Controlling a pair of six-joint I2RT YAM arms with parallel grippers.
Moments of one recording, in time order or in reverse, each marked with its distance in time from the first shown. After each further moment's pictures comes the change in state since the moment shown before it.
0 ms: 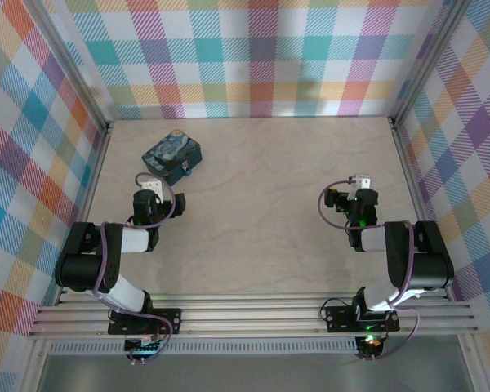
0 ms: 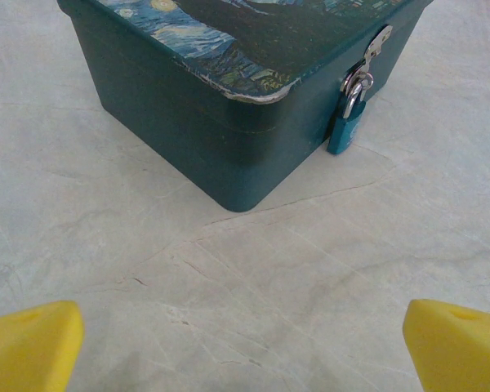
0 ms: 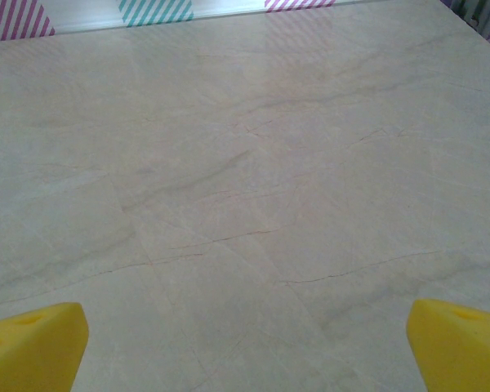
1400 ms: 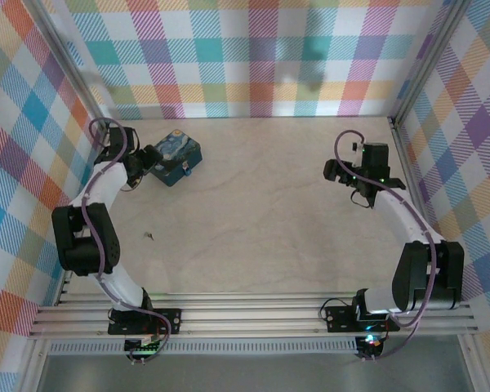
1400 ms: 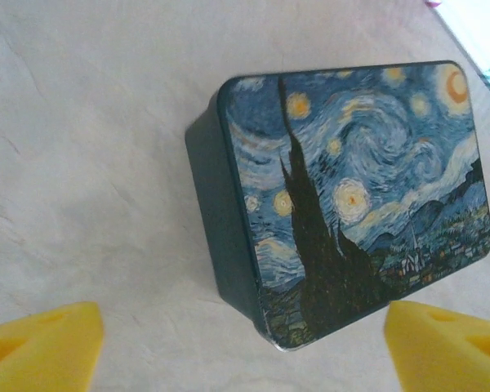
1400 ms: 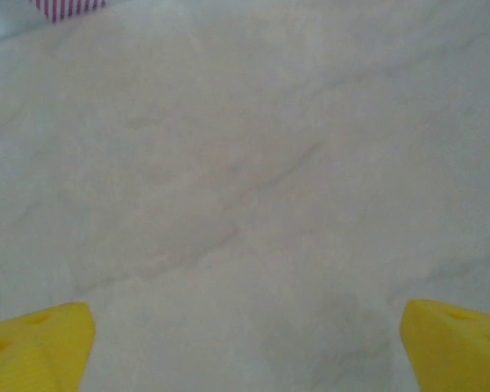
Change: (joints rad) left arm 0.168 0.168 0.890 -1.162 0.126 -0.580; right arm 0.000 -0.144 0.600 -1.098 -0.170 0.150
